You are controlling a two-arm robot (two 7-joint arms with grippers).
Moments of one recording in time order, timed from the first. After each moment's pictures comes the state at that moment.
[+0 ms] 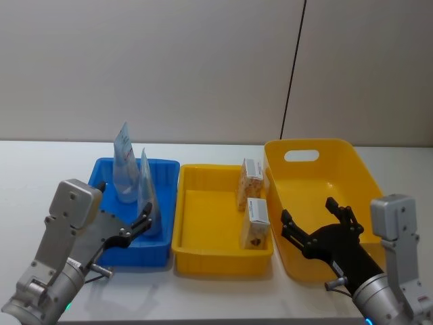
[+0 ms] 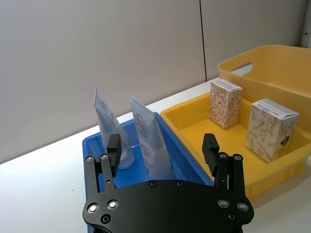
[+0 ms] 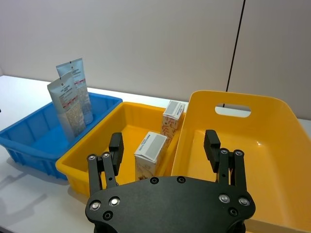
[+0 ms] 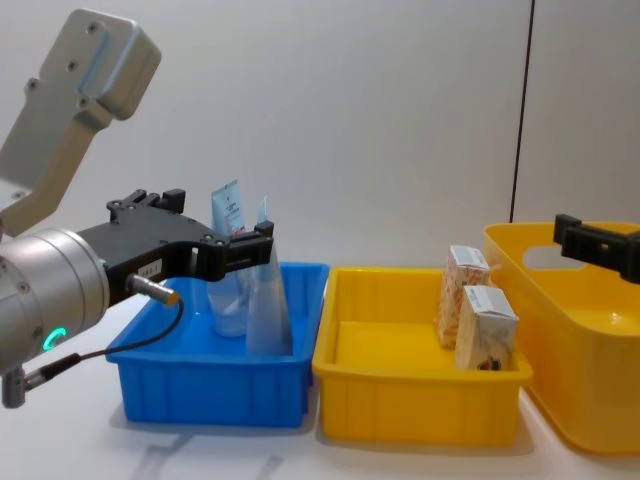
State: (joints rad) left arm -0.24 0.38 0.45 -1.63 -0.20 0.01 -0.01; right arm -0.01 0.34 -0.23 -1.77 0.29 0.03 0.07
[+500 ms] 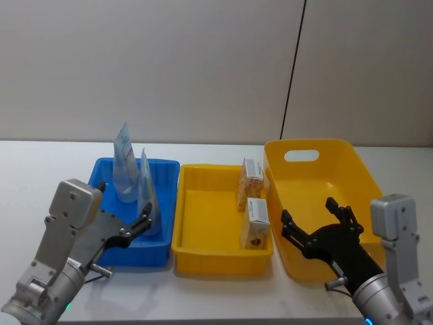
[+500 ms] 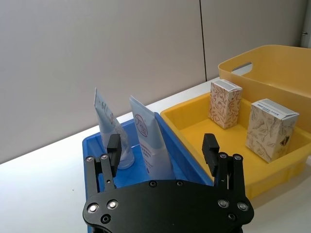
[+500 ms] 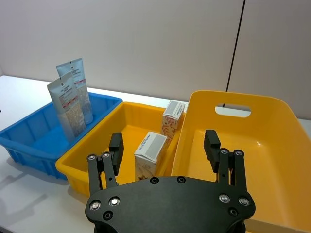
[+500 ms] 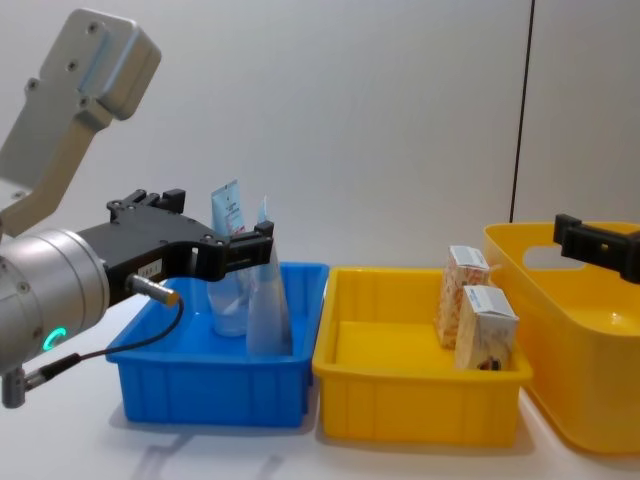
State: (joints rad) left arm -0.24 0.38 0.45 -1.63 -0.20 0.01 -0.01; right arm -0.01 0.34 -0.23 -1.77 0.29 0.03 0.07
